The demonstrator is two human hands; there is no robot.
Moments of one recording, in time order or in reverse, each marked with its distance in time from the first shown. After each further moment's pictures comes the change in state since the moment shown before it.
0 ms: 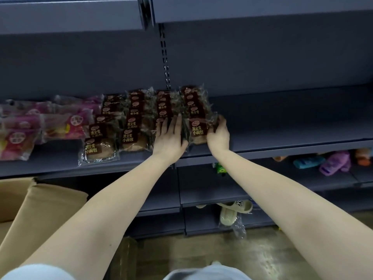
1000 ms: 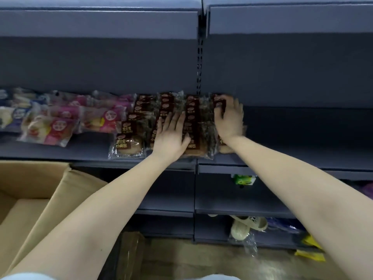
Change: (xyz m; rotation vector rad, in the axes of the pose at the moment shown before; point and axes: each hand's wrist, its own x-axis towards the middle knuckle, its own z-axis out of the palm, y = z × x) left_hand -0.014 -0.053 -0.039 -0.046 0.137 -0.068; right_hand 0.031 -0.061 0.030 -0.300 0.045 -0.490
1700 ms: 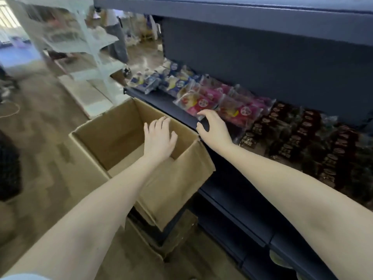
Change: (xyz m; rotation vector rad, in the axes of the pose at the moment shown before) left_hand -0.216 -0.216 -0.120 0.258 0.225 -0.824; right_hand -0.127 -0.257 0.182 0.443 -0.751 -0.608
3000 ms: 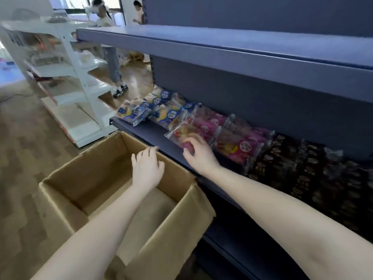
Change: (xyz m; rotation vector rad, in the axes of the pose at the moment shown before) left_hand 0.074 -0.035 0.023 -0.004 -0.090 -0.117; right_hand 0.087 0.012 0.039 -0.051 -0.090 0.022
